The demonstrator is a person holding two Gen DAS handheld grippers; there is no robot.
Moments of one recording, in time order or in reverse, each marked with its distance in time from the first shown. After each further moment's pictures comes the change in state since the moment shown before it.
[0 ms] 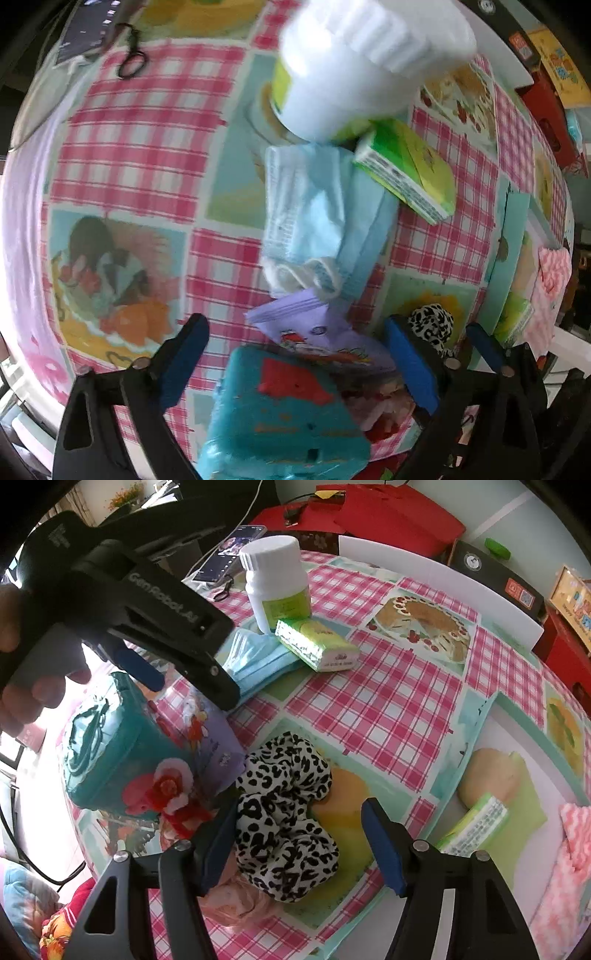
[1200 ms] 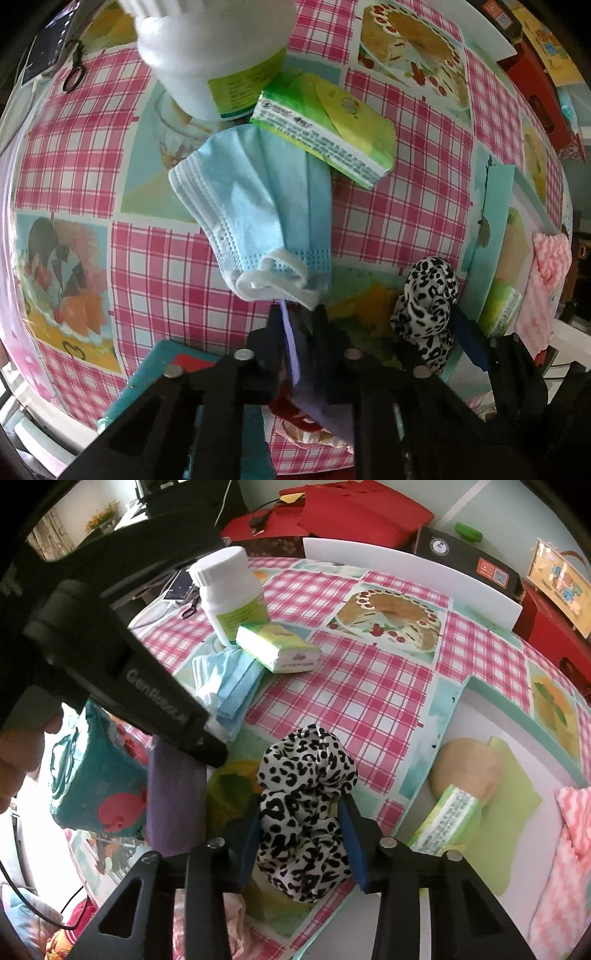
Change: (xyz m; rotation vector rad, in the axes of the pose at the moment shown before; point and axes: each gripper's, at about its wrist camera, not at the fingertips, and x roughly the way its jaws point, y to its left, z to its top) left arm 0.051 -0.122 -0.014 0.025 -0.002 -0.008; right arm 0.004 -0.026 0.004 0.097 -0.027 -0.025
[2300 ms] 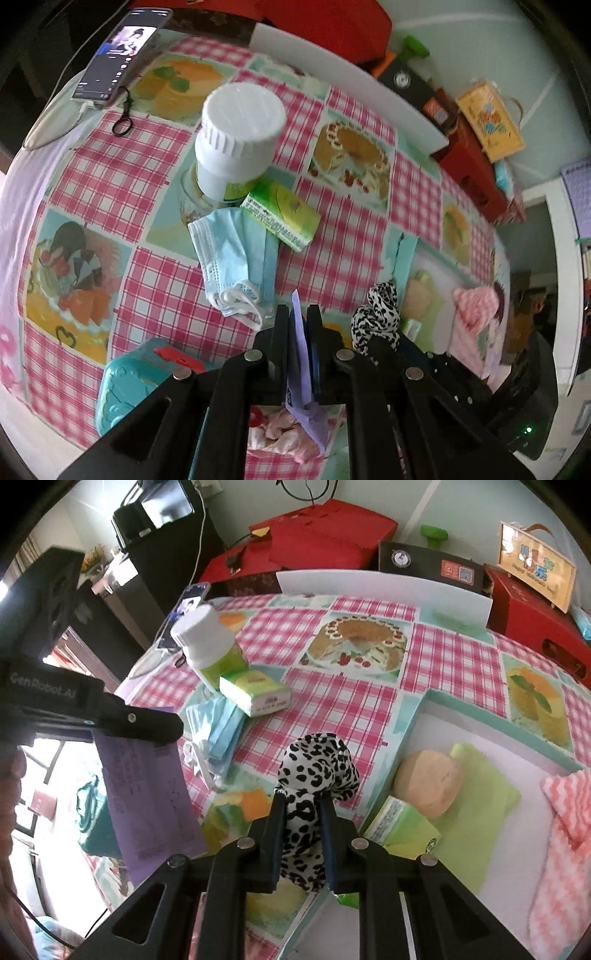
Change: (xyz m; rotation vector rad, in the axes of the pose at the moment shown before) left arm -0.125 0.078 -0.060 -0.064 -0.357 -0.245; right arm -0.030 -0.030 0.003 0.118 -0.105 0.054
